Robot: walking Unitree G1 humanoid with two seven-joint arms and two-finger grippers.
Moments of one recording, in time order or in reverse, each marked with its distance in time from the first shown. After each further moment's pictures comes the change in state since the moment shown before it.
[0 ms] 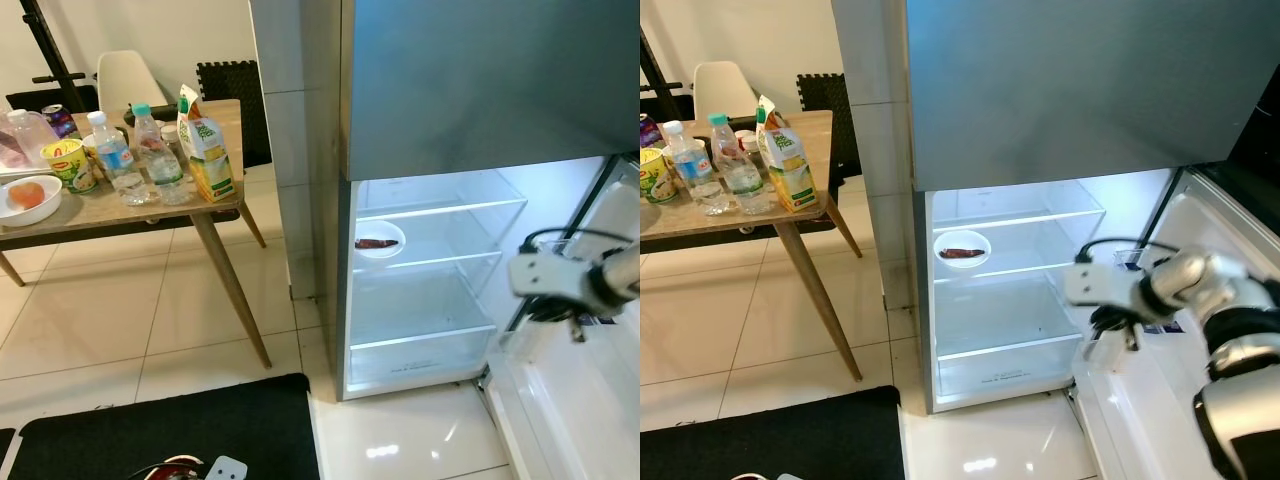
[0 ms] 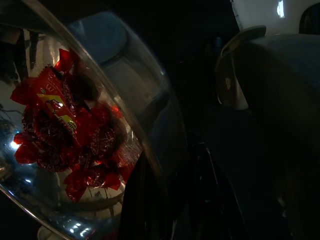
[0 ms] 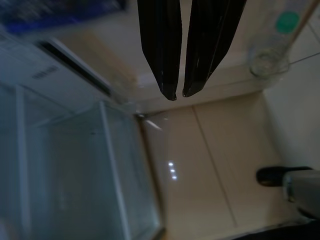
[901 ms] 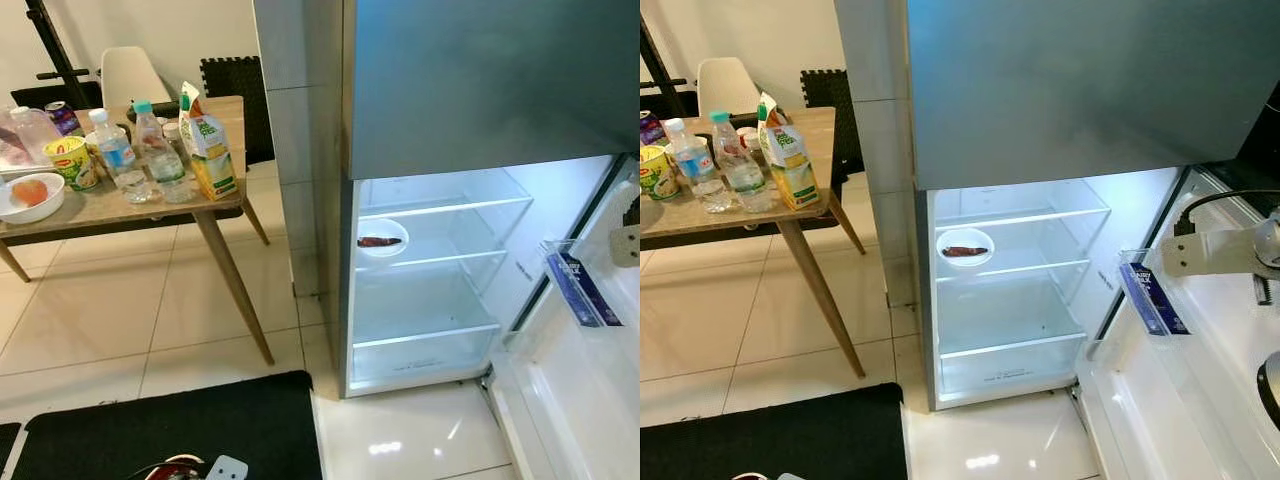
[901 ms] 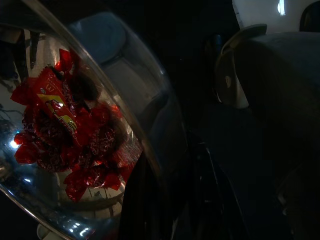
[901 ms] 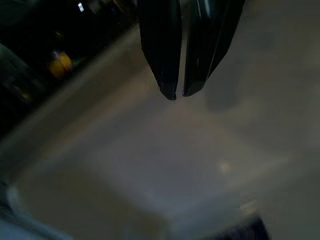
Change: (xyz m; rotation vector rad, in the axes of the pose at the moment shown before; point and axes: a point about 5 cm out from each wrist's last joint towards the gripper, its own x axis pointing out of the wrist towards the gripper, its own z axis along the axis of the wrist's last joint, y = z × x) left arm 0.000 0.000 0.000 -0.001 0.000 -0.001; right arm -0.110 -0.036 -0.061 -0.004 0.682 -0.385
